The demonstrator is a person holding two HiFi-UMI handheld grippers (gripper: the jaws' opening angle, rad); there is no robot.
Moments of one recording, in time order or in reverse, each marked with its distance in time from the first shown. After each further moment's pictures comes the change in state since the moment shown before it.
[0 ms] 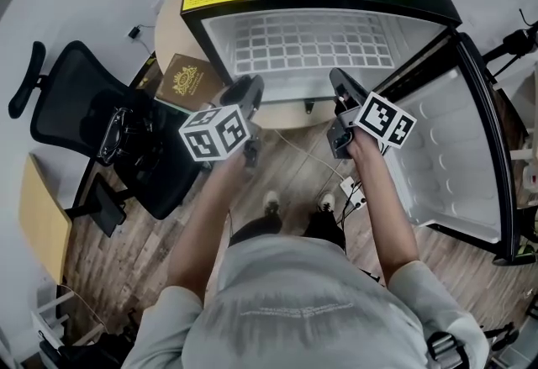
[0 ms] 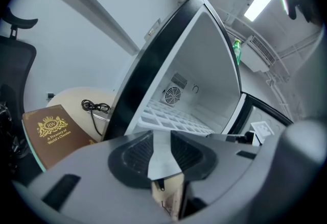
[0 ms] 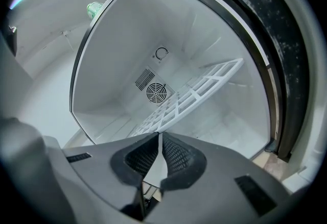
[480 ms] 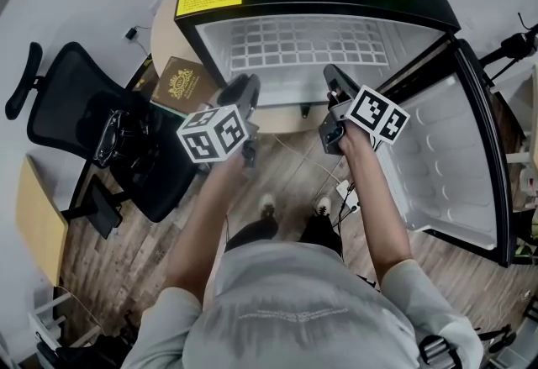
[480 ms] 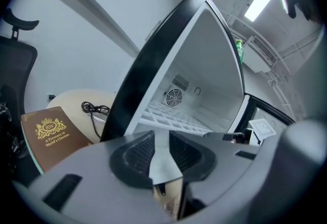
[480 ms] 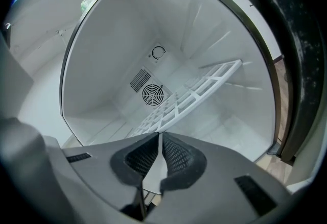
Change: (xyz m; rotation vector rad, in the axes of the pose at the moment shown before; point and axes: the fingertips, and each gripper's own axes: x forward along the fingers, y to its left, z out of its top) left arm 0.009 0.000 0.005 0.003 -0.024 0.018; right arm 0.017 -0.005 0.008 0.014 -0.012 -0.039
